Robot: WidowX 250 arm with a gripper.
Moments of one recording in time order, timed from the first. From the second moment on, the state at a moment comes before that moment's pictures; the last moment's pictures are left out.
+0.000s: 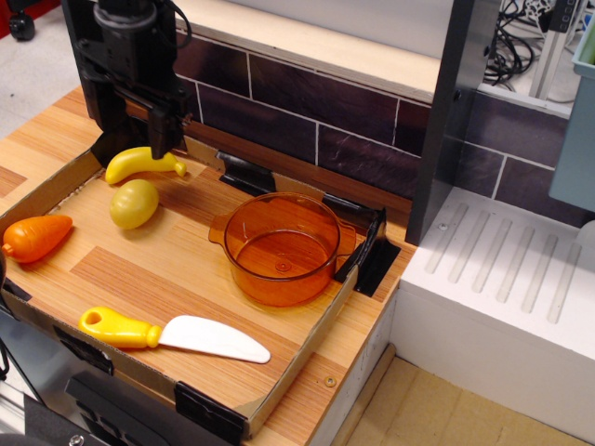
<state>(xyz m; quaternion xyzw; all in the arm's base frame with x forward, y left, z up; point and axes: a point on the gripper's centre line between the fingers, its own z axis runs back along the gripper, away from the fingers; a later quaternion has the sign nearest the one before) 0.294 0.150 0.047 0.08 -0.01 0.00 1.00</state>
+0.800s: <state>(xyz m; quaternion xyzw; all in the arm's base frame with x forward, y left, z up) 0.298 0.165 0.011 0.12 -0.01 -0.05 0.99</state>
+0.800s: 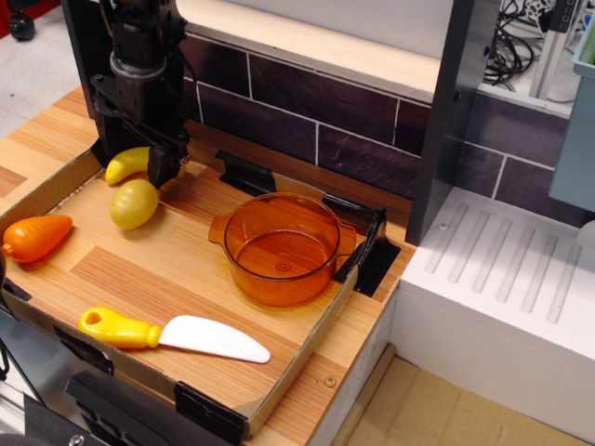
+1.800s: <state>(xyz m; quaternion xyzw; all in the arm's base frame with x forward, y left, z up) 0.292 0.171 0.011 0.10 -0.05 -0.06 0.99</state>
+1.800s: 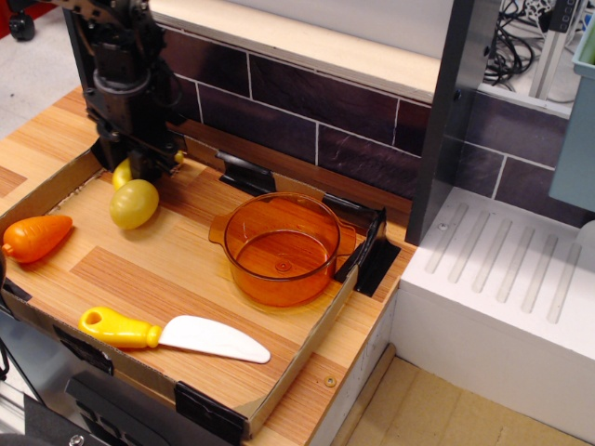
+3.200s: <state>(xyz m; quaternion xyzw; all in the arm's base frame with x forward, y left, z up) 0.269 0.059 0.098 0.05 -0.03 -0.09 0.99</state>
